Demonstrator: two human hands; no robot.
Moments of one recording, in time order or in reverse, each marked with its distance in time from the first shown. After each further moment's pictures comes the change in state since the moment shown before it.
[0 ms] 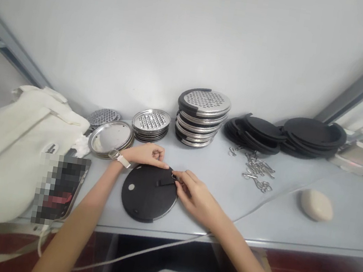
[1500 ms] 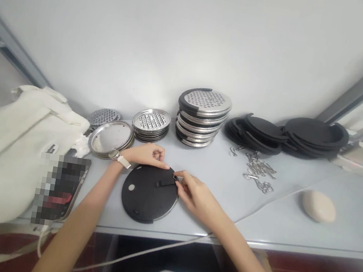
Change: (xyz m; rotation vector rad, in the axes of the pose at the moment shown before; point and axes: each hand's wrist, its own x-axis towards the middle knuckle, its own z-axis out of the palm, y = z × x) left_hand 0.000 0.002 0.000 0.014 0.003 0.009; right_hand -0.001 0.002 0.001 0.087 -0.063 0.085
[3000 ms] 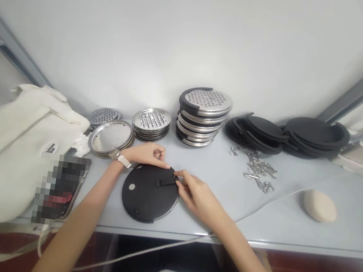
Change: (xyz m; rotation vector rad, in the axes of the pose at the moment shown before) left_hand 0.001 -0.003 0.001 0.001 0.011 0.005; right_hand 0.000 -0.003 -0.002 -0.054 0.008 -0.030
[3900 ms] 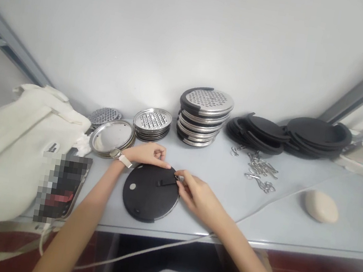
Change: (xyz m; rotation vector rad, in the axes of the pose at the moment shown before) left_hand 0.001 -0.001 0.001 0.019 -0.002 -0.005; right_hand 0.000 0.001 0.001 -0.012 0.025 -0.007
